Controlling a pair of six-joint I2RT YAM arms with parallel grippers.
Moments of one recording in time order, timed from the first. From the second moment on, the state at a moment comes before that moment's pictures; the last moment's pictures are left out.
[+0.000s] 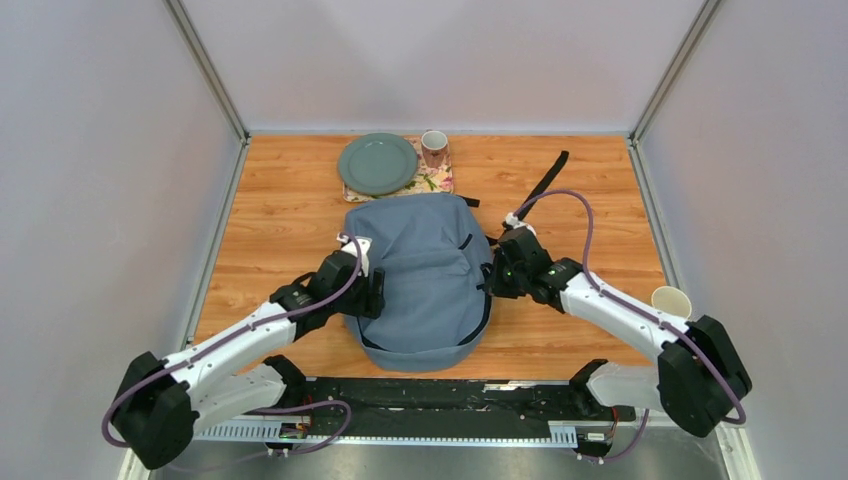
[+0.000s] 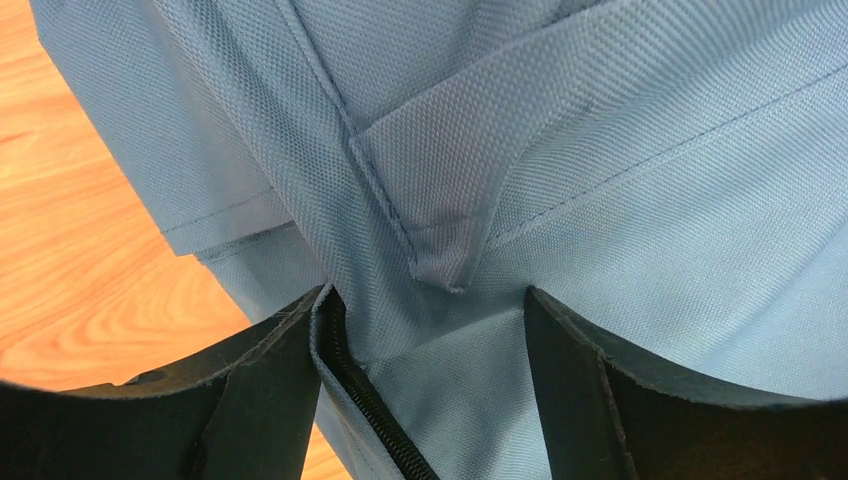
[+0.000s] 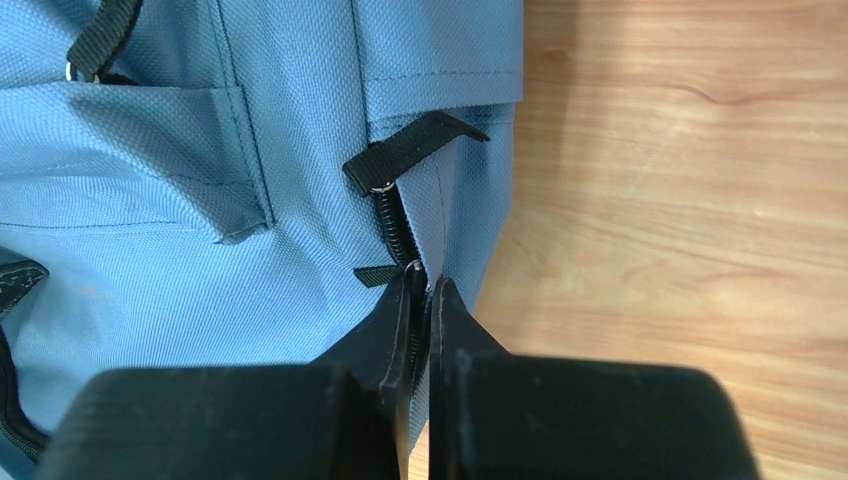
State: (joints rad) left arm -0.69 0.94 0.51 -0.38 -0.12 -0.41; right arm 0.64 1.26 0.73 -0.39 0.02 0.68
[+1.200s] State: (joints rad) left arm -0.50 1.00 0.87 -0.55 -0.19 -0.26; right arm 0.63 0.89 0.90 -0.54 0.43 0.69
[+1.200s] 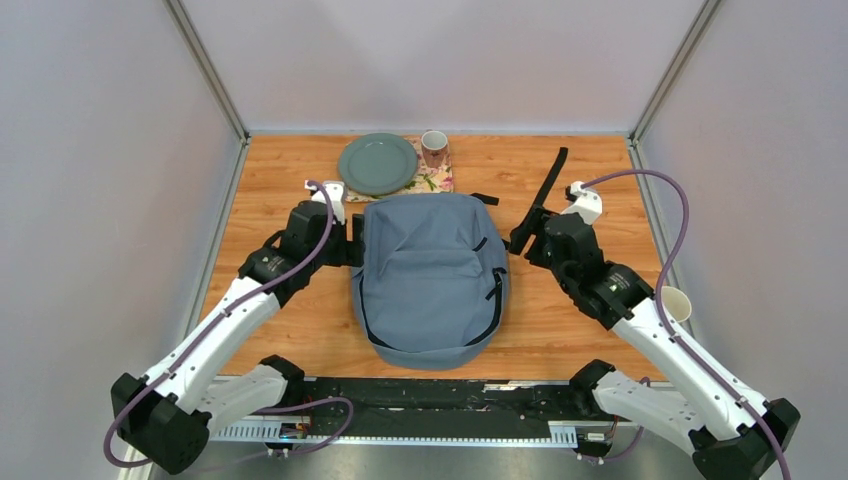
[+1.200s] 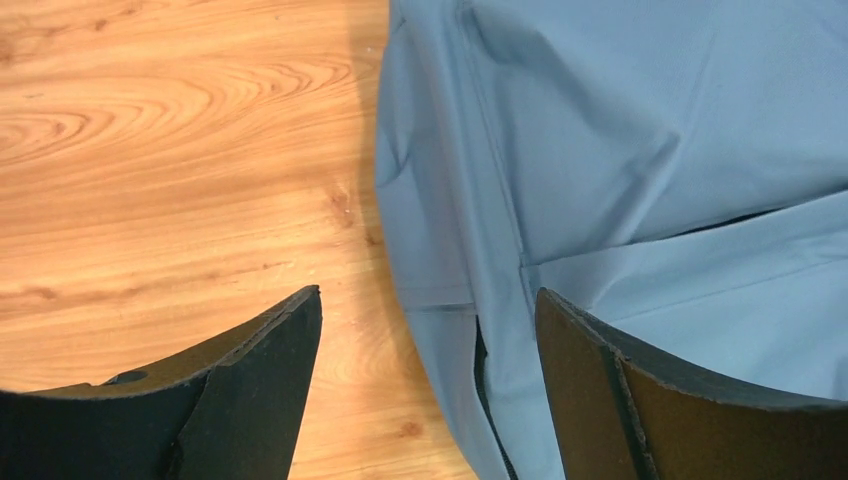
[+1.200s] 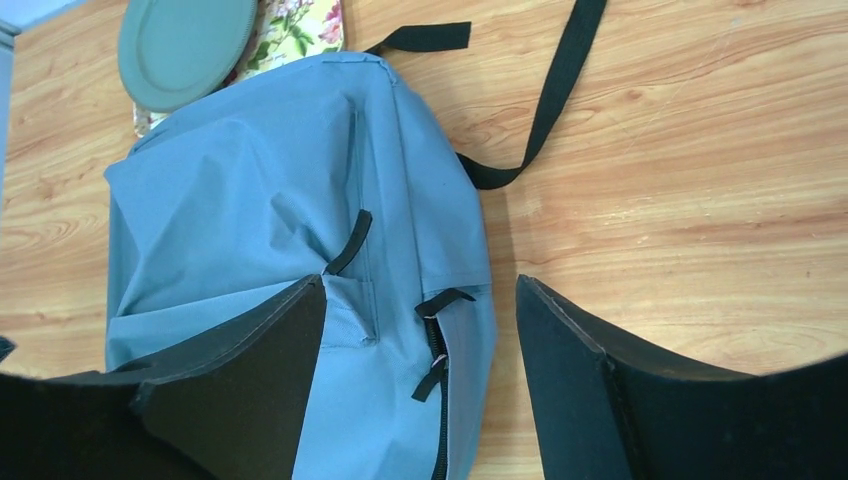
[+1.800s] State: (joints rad) left arm -0.50 0.94 0.94 -0.72 -0.15 -0.36; right arm 0.61 1.14 1.00 -0.51 0.83 0.82
